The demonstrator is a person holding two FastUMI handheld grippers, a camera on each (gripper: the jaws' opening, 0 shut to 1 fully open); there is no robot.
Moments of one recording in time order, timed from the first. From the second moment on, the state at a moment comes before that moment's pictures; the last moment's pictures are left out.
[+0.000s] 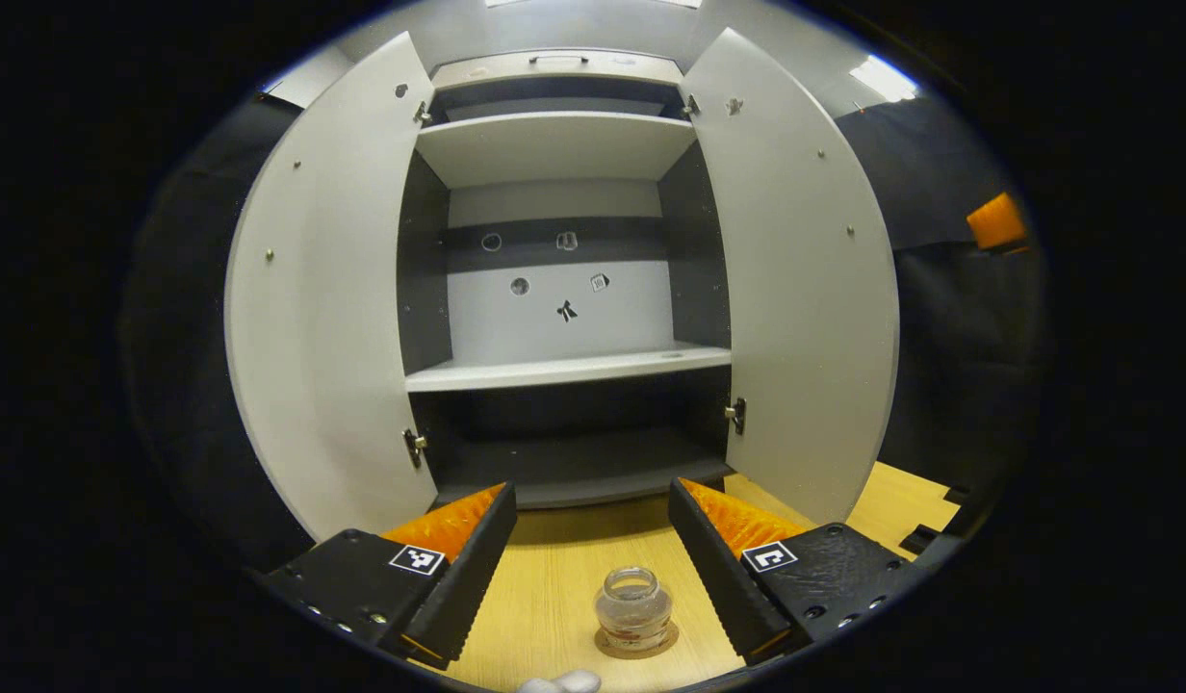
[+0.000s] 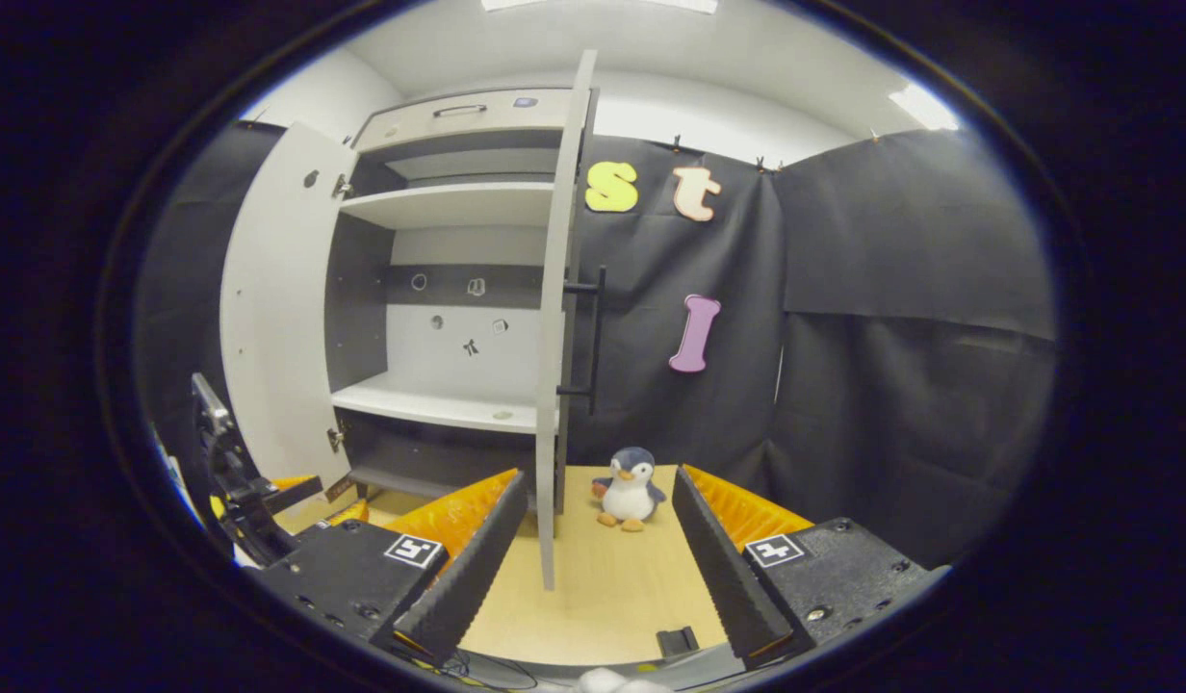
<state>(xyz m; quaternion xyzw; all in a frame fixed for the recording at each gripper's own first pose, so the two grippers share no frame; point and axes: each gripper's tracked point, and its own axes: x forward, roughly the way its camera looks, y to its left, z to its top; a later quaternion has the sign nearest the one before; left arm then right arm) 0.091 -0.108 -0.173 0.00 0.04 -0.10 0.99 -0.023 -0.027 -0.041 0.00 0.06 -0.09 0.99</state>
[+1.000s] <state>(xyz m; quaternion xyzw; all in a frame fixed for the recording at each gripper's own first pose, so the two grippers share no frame) 0.020 0.027 -0.030 0.00 0.05 0.03 1.00 0.095 -0.111 0.005 0.03 0.03 -0.10 0.99</state>
